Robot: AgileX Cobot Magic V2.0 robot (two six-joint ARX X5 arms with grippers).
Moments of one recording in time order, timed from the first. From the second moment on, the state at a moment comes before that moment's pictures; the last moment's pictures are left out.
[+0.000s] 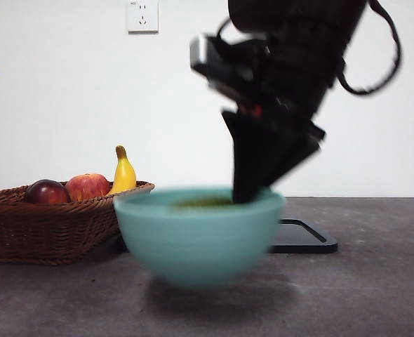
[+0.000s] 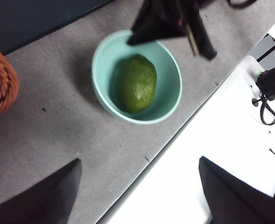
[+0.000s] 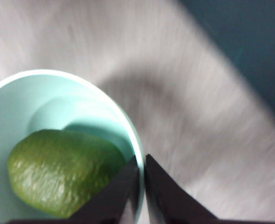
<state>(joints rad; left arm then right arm) -0.54 0.84 0.89 -0.95 0.48 -0.03 0.73 1.58 1.14 -0.70 -0.23 0.00</state>
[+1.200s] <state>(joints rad) -0.54 0.84 0.89 -0.95 0.48 -0.02 0.41 2.08 1.70 -0.77 -0.23 0.00</state>
